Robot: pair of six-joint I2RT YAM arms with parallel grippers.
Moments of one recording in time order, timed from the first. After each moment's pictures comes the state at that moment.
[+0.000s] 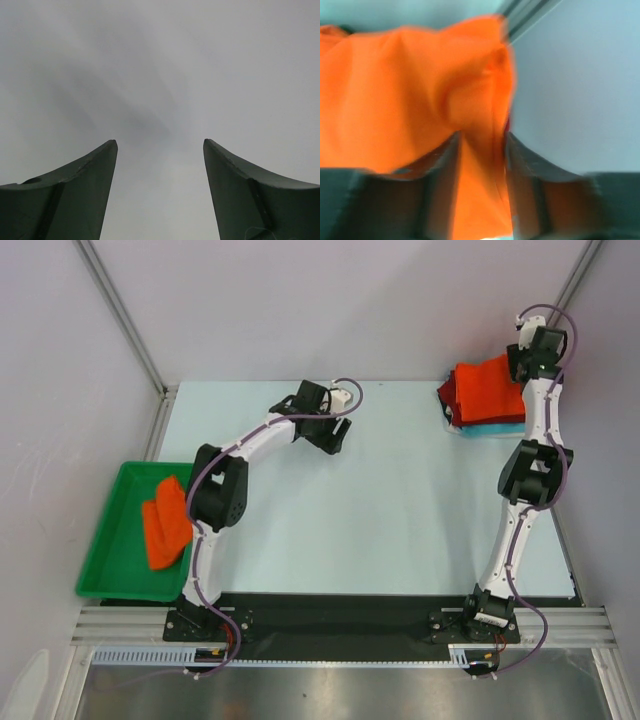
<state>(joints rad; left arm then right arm) -0.49 2.20 1.83 -0.49 0.20 0.17 -0.28 2.47 2.49 -0.50 0.06 -0.43</state>
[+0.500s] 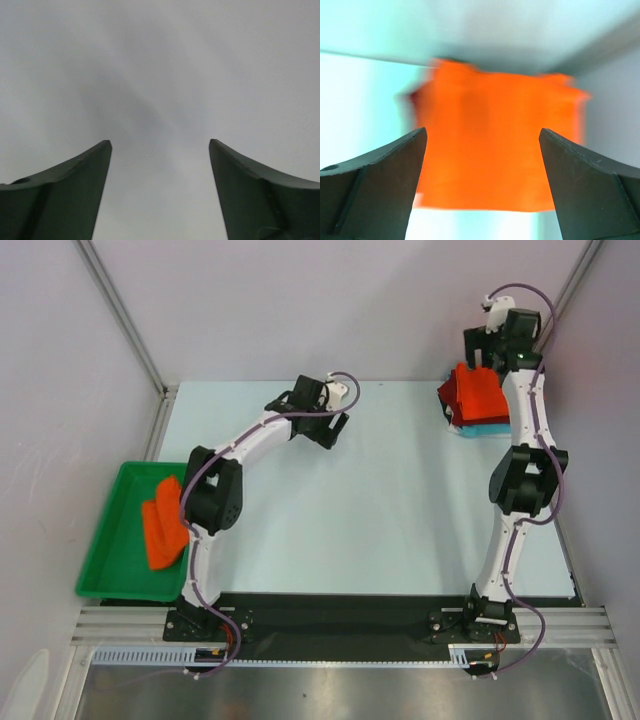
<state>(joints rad) -0.49 2.16 1.82 -0.48 0.10 0.19 -0.14 2.27 2.35 -0.50 -0.02 -0.34</state>
